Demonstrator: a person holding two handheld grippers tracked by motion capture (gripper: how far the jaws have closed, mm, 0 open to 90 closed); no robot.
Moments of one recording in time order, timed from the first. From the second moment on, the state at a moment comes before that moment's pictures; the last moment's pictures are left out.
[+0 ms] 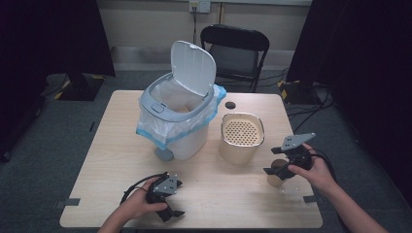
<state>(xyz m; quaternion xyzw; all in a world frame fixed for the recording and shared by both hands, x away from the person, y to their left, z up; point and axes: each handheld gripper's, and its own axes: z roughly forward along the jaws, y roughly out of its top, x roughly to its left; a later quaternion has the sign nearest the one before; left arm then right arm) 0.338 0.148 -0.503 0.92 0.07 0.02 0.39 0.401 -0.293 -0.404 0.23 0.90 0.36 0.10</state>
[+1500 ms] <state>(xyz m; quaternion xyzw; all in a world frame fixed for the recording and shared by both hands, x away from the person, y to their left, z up) 0.337 0.148 -0.503 0.92 0.07 0.02 0.39 0.384 -0.337 -0.449 0.28 0.87 0.40 0.09</state>
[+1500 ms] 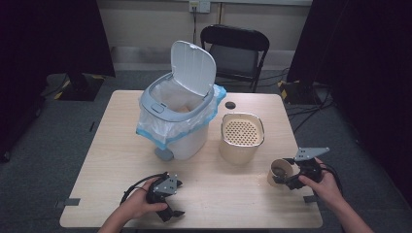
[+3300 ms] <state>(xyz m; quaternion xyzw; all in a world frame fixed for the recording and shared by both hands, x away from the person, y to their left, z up) 0.339 0.149 -0.502 0.92 0.06 0.02 0.38 0.389 -0.343 -0.437 0.29 0.84 0.44 0.10</state>
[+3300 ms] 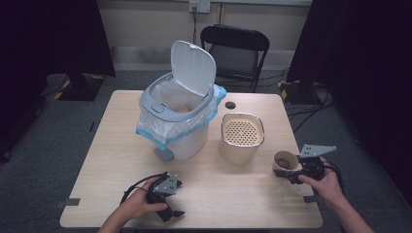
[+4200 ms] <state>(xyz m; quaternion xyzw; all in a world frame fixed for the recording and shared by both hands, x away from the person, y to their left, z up) 0.339 0.149 -0.502 0.92 0.06 0.02 0.38 0.472 -0.329 -0.415 0.30 0.84 0.43 0.14</state>
